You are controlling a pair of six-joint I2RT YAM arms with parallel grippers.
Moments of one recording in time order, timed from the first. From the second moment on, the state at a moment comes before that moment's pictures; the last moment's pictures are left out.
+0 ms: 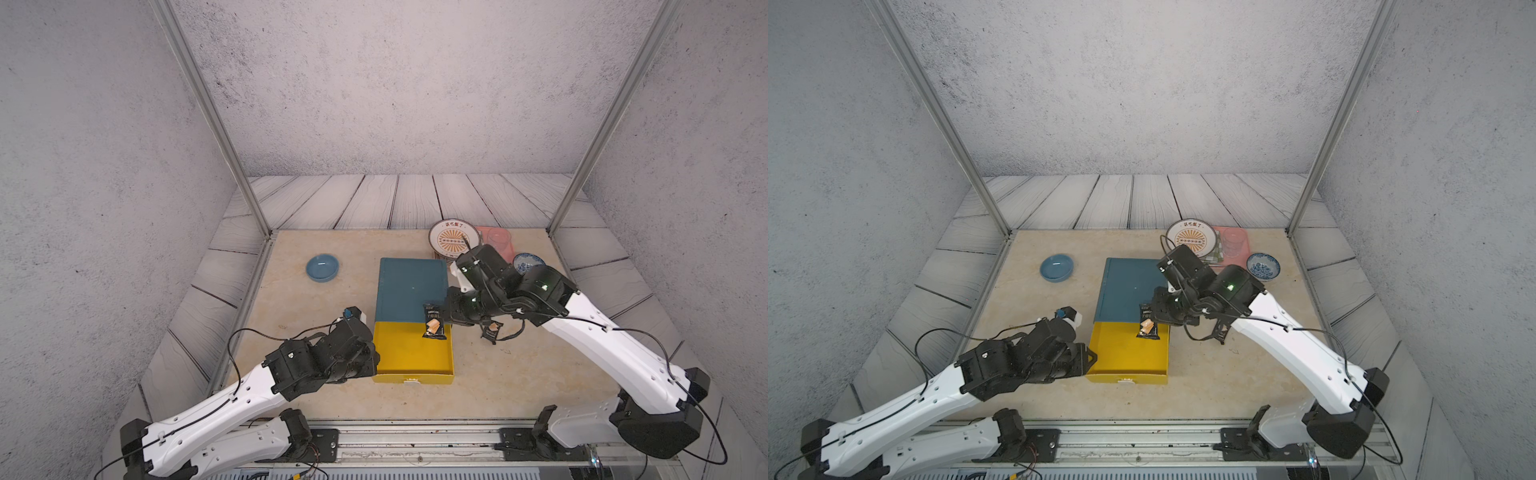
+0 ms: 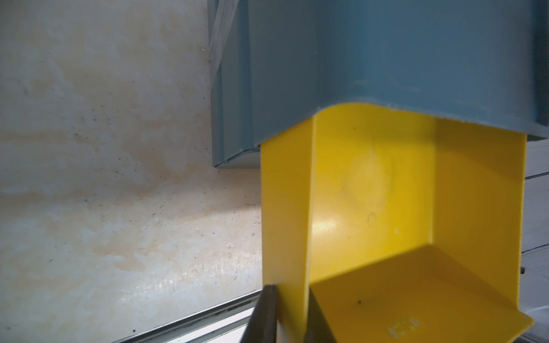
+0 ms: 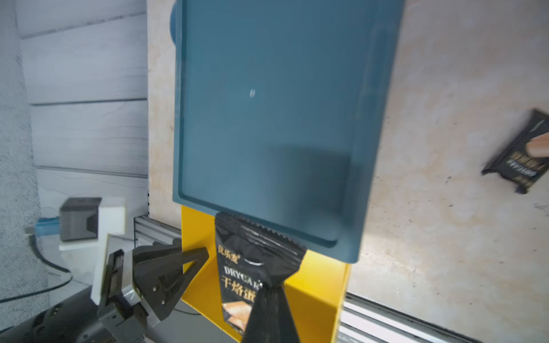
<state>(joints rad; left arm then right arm) -1.01 0.90 0.89 -0.90 -0.08 -0.97 0.81 1.35 1.64 -1.23 -0.11 0.84</state>
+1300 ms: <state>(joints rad) -1.01 0.93 0.90 -0.90 -0.12 -0.96 0.08 1.86 1.35 -0.84 -0.37 0.50</state>
